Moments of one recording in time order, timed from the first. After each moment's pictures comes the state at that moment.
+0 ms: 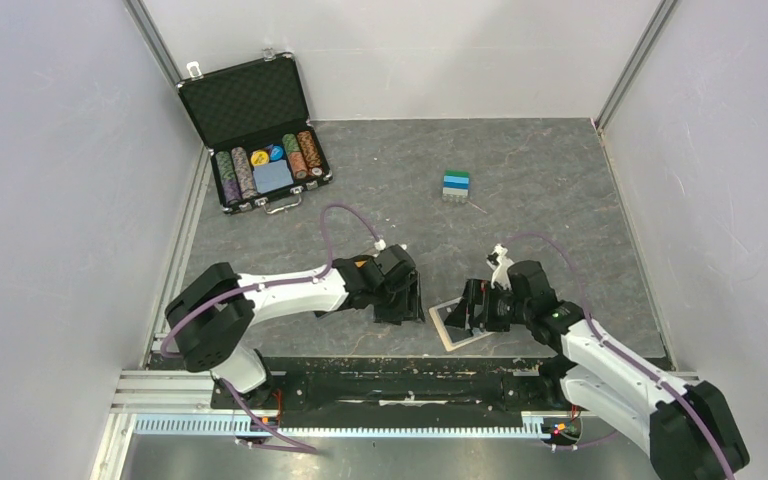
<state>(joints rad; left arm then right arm) -1.01 1.58 0.90 -0.35 0.08 -0.95 0.47 0.87 0.26 -0.18 -0.45 0.60</state>
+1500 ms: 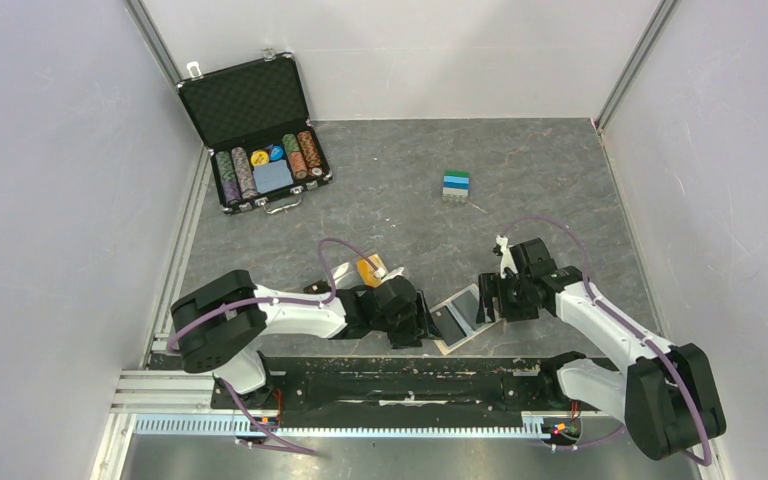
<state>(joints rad) -1.14 1.58 0.68 0.06 0.08 -1.29 0.31 1.09 0.51 -0.60 -0.26 0.22</state>
